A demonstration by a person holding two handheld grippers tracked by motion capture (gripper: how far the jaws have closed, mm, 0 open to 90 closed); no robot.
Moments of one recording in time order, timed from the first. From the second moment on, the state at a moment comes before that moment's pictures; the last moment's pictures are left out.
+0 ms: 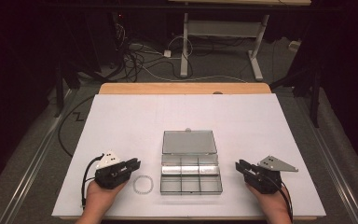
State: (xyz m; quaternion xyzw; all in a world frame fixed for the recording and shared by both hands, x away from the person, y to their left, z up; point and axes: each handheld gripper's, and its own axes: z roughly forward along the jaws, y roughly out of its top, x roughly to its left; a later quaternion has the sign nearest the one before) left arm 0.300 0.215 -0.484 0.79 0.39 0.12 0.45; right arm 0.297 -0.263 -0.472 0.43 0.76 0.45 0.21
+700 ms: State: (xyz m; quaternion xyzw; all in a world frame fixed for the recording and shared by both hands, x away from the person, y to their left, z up) left arm 0.306 0.208 -0.488 0.80 0.39 0.12 0.43; right arm 0.294 -0.264 -0.474 0.43 0.75 0.46 0.22
